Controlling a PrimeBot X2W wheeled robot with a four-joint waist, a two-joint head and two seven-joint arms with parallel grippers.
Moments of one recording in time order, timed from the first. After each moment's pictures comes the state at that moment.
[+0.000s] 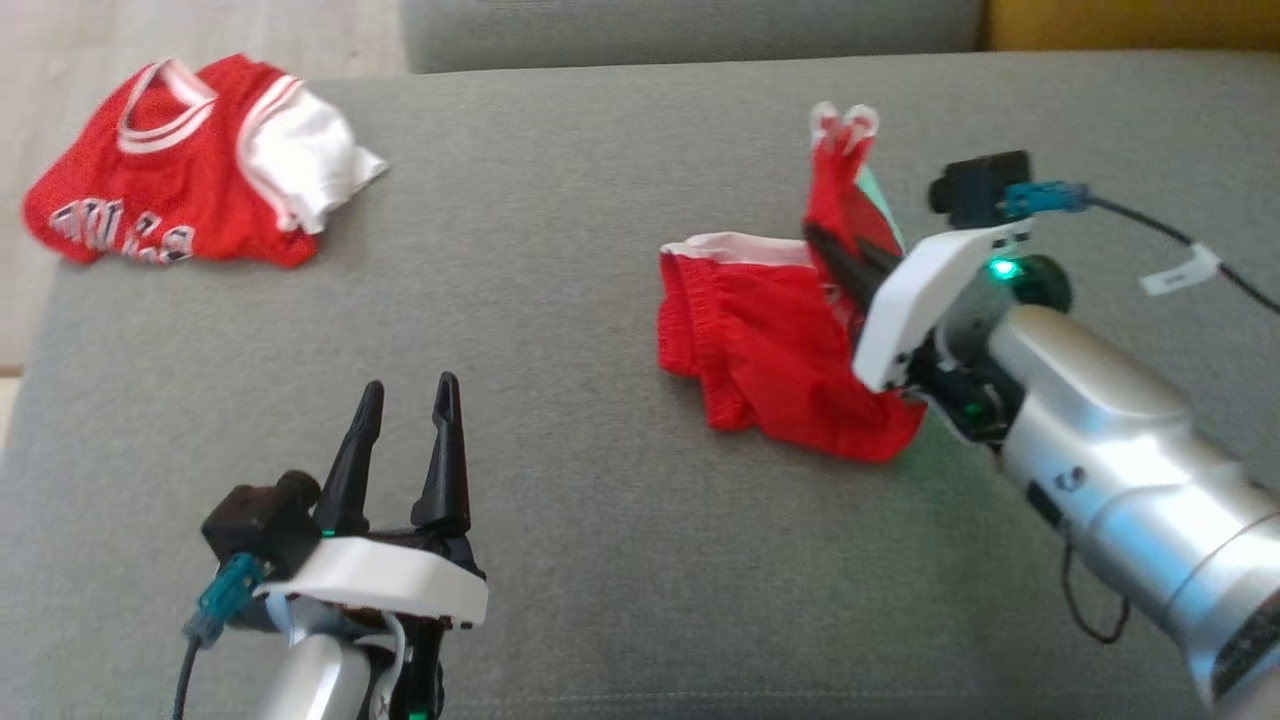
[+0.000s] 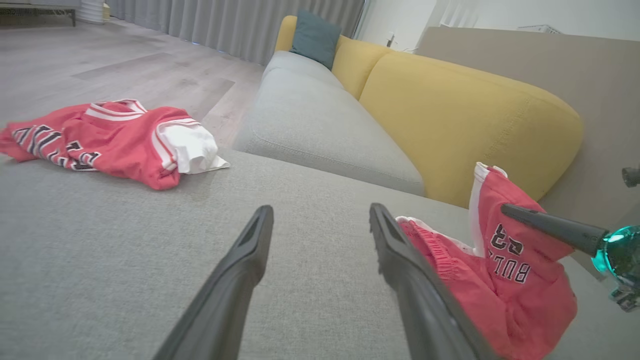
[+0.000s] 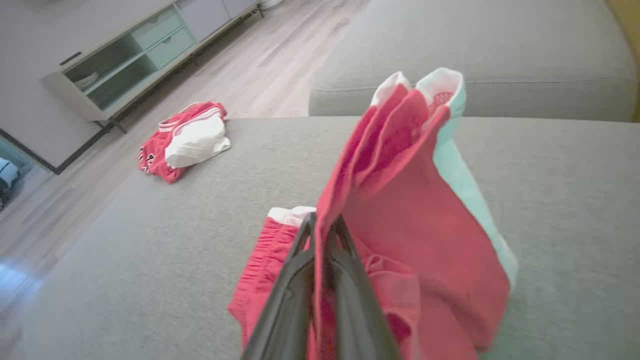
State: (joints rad) left arm -0.05 0.15 -0.37 0.04 -0.51 0.17 -0.25; right arm -0.91 -0.29 1.09 0.85 1.15 0.13 0.03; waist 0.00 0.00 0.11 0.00
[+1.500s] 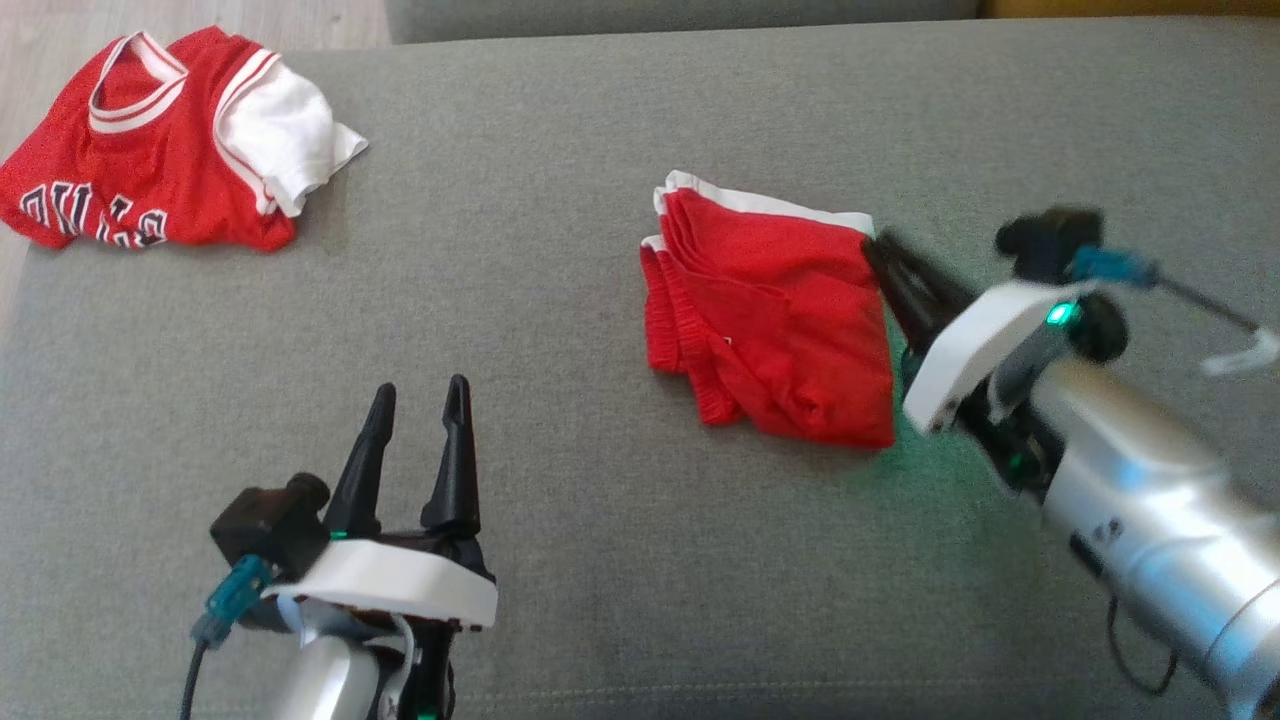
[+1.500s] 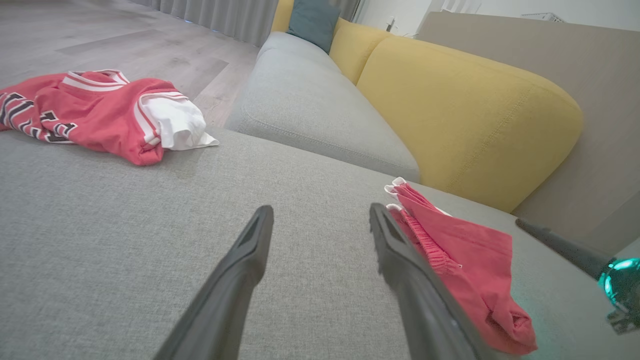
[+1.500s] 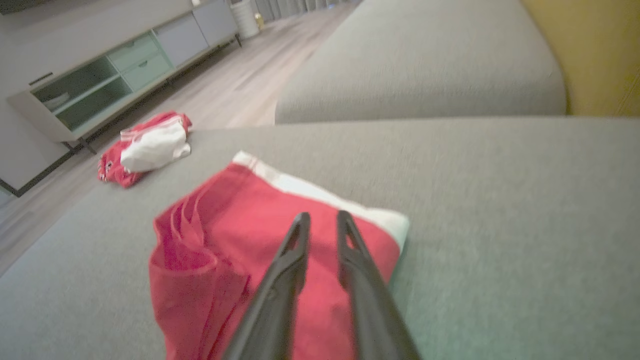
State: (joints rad) left arm -0.05 0.12 -0.36 0.05 -0.50 0.14 -0.25; right arm -0.82 -0.36 1.06 0.83 1.08 0.13 -0.18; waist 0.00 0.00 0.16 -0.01
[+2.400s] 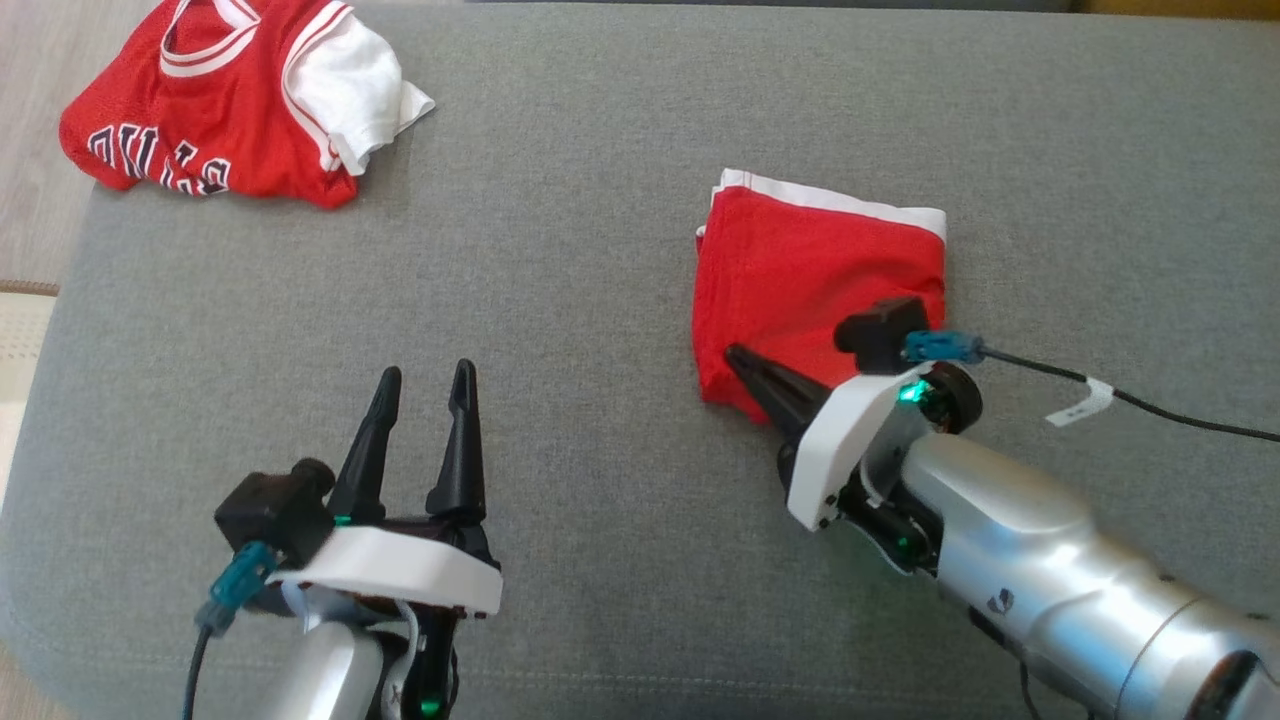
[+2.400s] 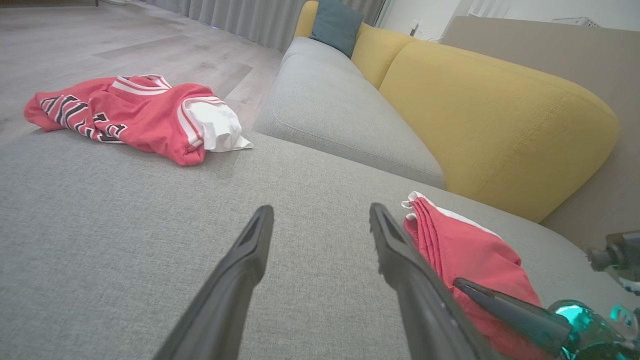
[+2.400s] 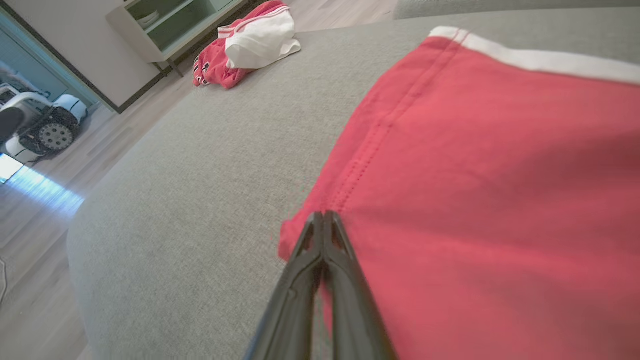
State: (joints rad) left arm -0.07 0.12 -0.37 0.05 -0.50 0.14 -0.25; right arm -0.78 -0.23 1.23 0.81 1.08 0.13 -0.15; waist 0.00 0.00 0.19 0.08
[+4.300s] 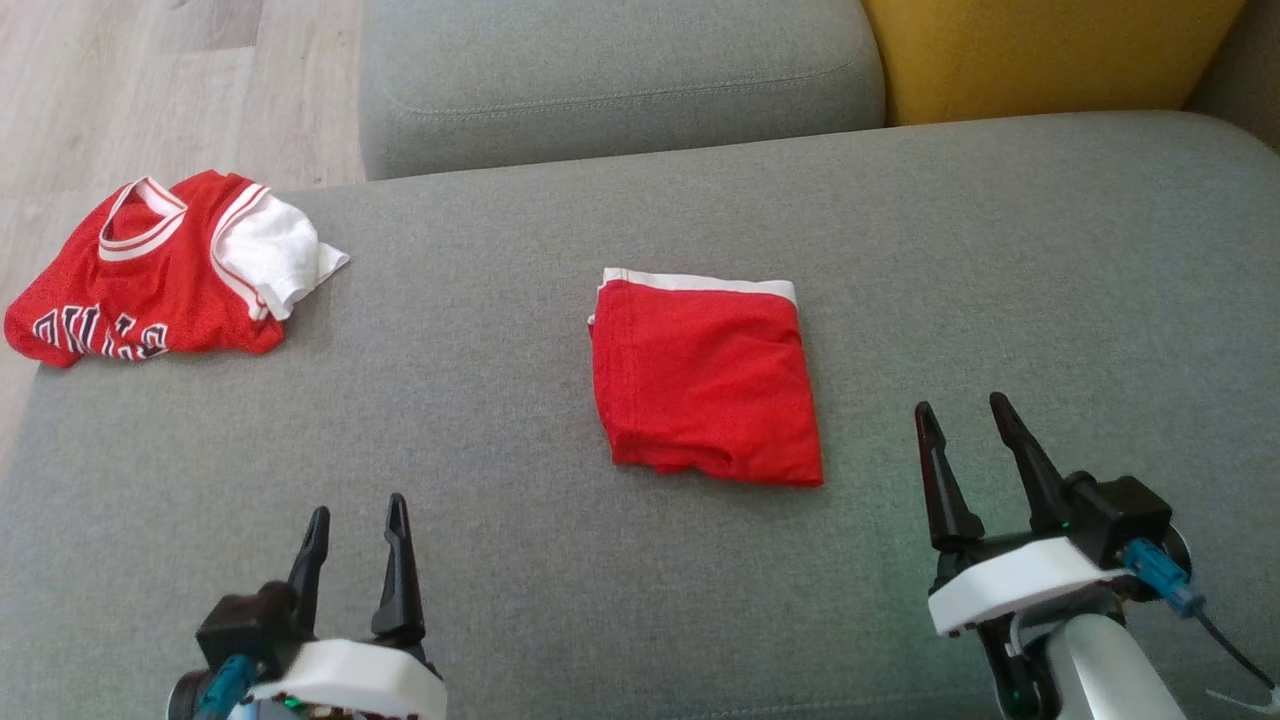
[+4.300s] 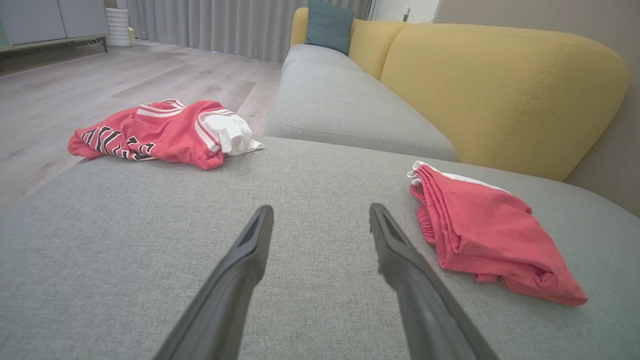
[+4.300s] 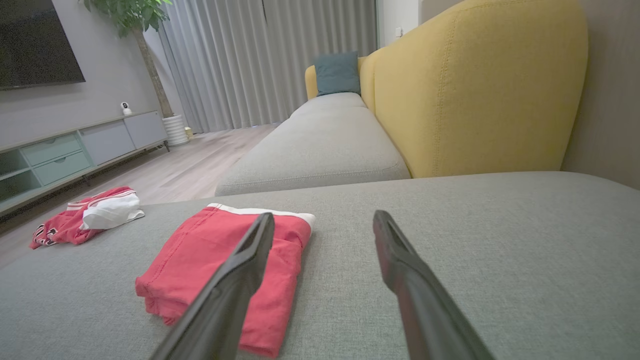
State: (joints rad) left arm 0.12 0.06 -0.18 0.15 -0.28 0.11 -0.25; right arm -0.09 -0.06 0.11 0.34 0.17 0.13 -0.23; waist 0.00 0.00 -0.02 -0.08
